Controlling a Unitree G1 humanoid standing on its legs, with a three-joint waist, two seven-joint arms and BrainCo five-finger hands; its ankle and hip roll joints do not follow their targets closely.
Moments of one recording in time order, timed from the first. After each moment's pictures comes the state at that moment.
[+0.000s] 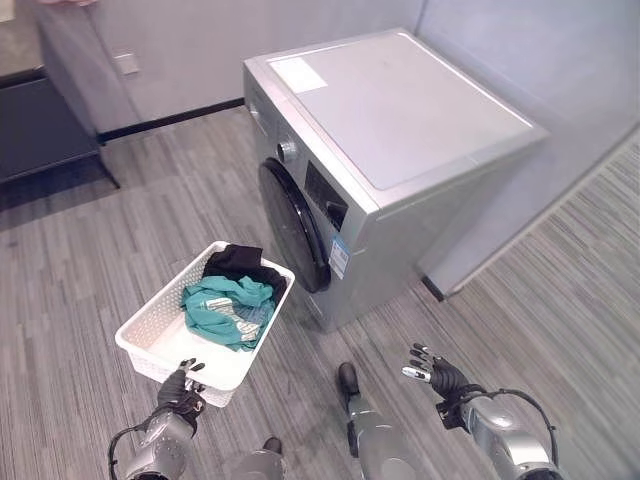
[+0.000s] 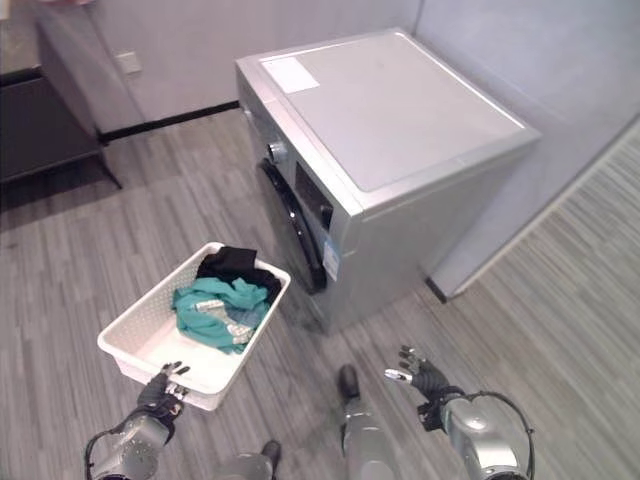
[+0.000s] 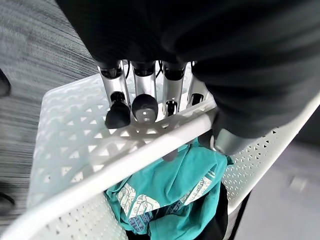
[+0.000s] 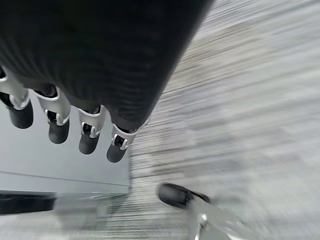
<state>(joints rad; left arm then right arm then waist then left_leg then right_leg) 0.02 0.30 0.07 0.64 -0.91 0.00 0.15 0.06 -0.43 0.20 0.42 0.38 0.08 0.22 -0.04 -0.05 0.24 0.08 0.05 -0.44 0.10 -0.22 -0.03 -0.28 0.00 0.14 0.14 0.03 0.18</state>
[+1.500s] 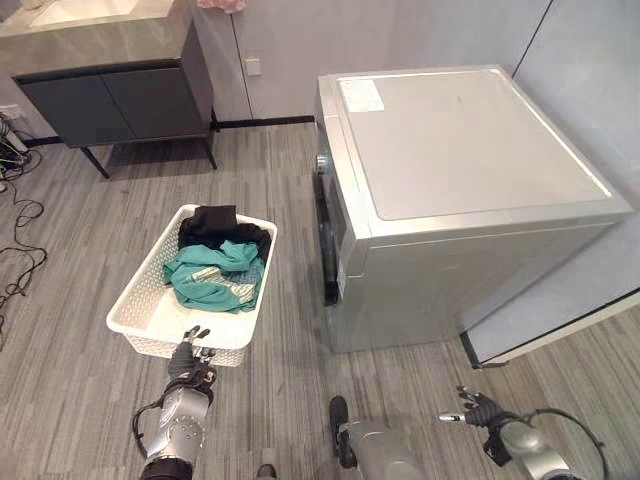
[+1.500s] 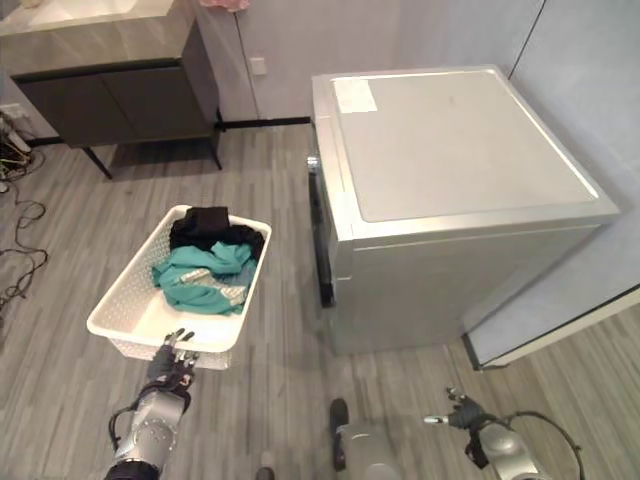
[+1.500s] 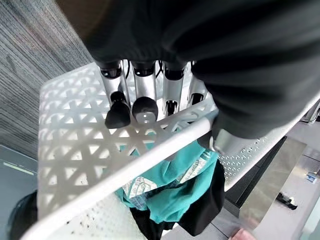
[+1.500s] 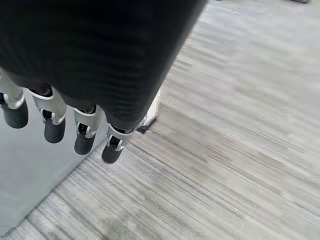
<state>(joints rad) -0.03 0.23 0.03 0.49 -1.02 -0.09 0.20 0.03 -0.52 0.20 0.84 0.02 0.01 0.13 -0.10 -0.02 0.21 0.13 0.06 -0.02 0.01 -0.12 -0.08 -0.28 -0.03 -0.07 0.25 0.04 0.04</state>
